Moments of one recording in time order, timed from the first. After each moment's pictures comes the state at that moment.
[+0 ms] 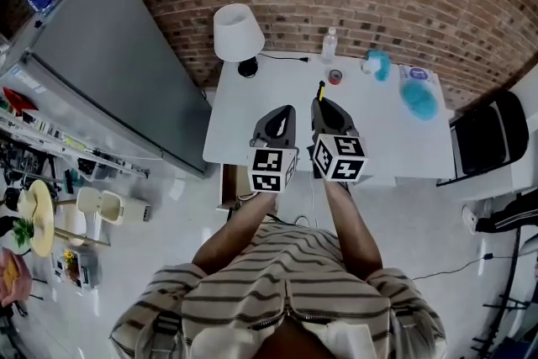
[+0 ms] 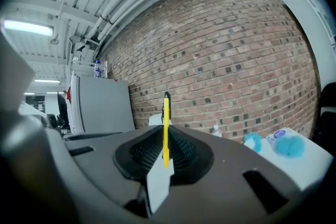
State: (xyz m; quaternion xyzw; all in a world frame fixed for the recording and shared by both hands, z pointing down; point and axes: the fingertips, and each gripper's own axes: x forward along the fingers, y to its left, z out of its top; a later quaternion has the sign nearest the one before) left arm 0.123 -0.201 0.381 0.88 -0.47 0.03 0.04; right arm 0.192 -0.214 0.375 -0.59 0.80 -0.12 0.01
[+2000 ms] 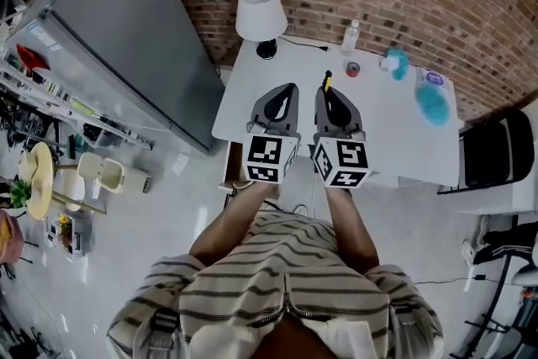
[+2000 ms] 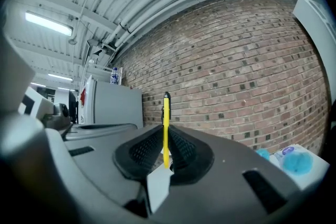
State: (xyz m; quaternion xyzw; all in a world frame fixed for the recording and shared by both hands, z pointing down) left arm 0.086 -0.180 0.327 0.86 -0.51 -0.01 -0.01; right arm 0.150 -0.178 0.327 -0.57 0.82 -0.03 0.03
